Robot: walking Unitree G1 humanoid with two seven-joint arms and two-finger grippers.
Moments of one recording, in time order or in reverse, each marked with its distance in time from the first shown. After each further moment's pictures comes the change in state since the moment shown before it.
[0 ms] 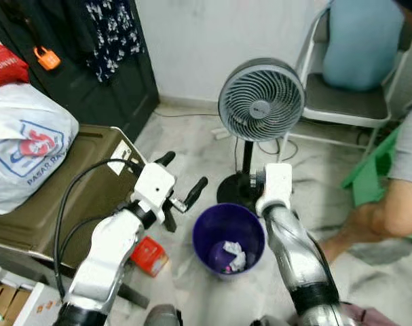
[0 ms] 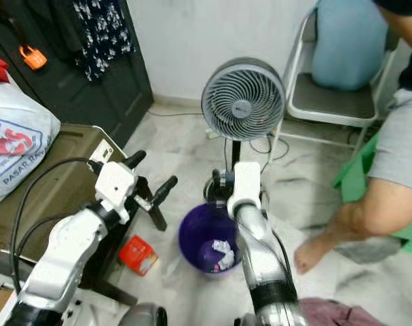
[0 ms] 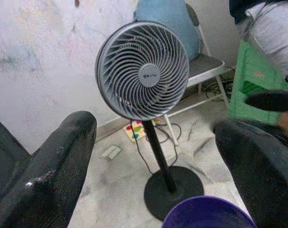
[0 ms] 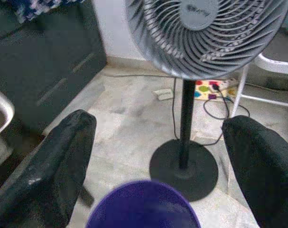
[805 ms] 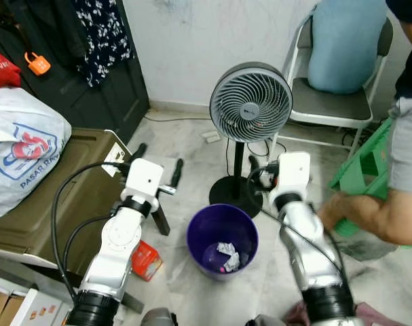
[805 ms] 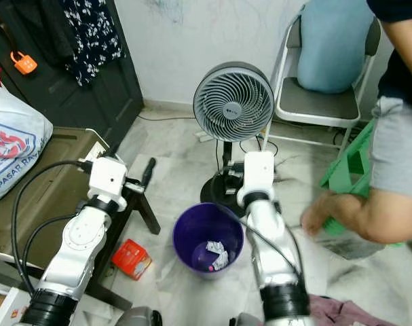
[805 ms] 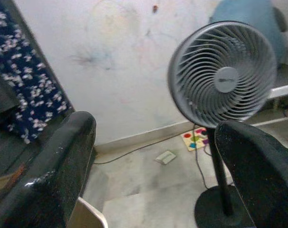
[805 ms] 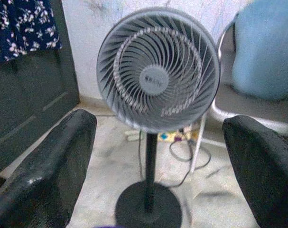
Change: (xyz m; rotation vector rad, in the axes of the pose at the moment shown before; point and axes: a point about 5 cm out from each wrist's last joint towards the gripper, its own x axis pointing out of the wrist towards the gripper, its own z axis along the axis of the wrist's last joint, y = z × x) left arm 0.004 0.024 -0.027 0.033 0.004 0.374; right arm 0.001 -0.018 0.049 -0.073 -0.202 -0.090
